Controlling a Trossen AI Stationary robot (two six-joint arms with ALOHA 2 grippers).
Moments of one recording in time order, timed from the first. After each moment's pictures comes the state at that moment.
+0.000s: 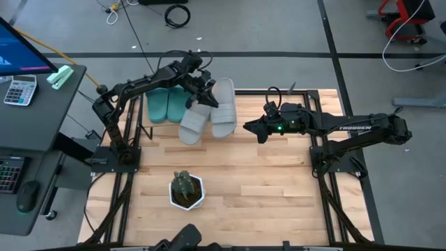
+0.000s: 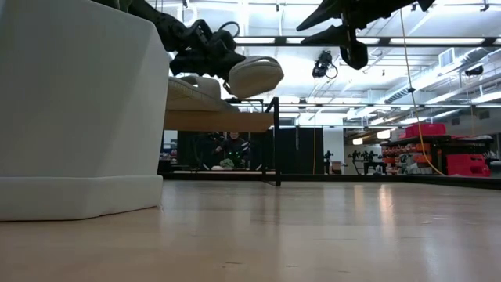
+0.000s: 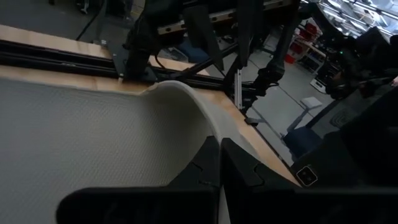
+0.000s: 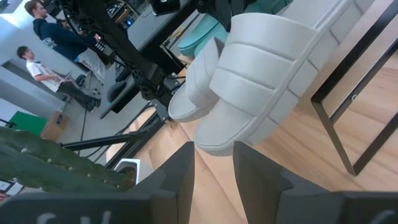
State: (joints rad) left arm 0.72 1.79 1.43 -0.38 1.24 0.32; right arm -0.12 1.13 0.86 -0.06 0.05 0.78
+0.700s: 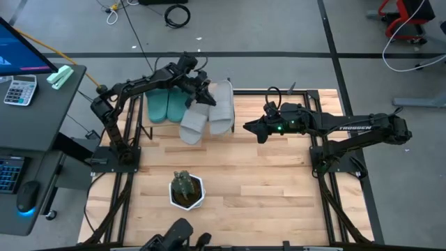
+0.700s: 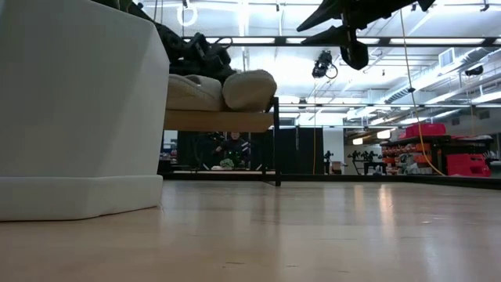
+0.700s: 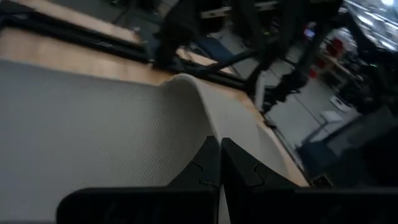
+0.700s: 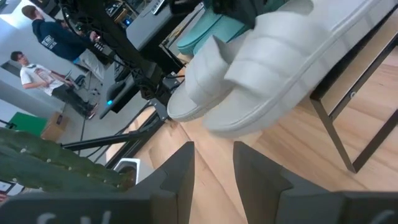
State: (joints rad) left arm 0.78 1.79 1.33 -0.29 1.18 0.24; right arm -0.12 1.13 0.86 -0.07 0.05 0.79
